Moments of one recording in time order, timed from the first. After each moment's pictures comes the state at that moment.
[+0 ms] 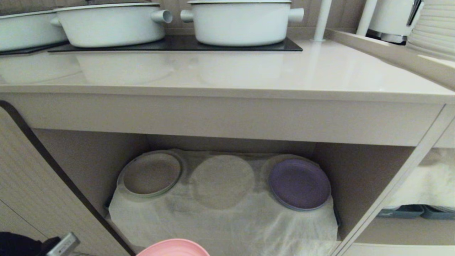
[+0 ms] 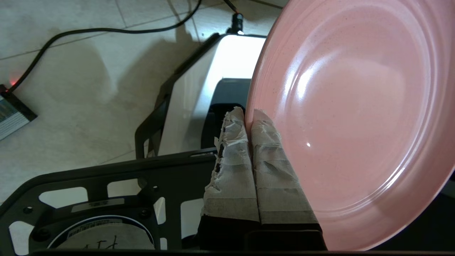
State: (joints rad) left arm -0.45 1.02 -0.25 0.21 -0.14 -0.59; right arm 0.00 0.00 0.00 -0.01 -0.06 0.10
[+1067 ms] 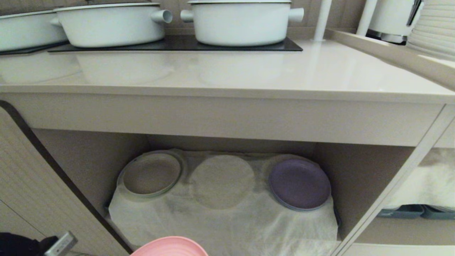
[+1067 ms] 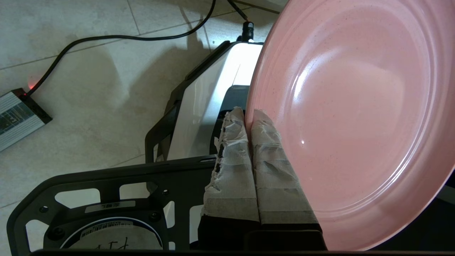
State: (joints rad) left arm -0.46 1.02 -0.25 0.21 -0.09 -0.59; right arm 0.00 0.00 0.00 -0.01 -0.06 0.10
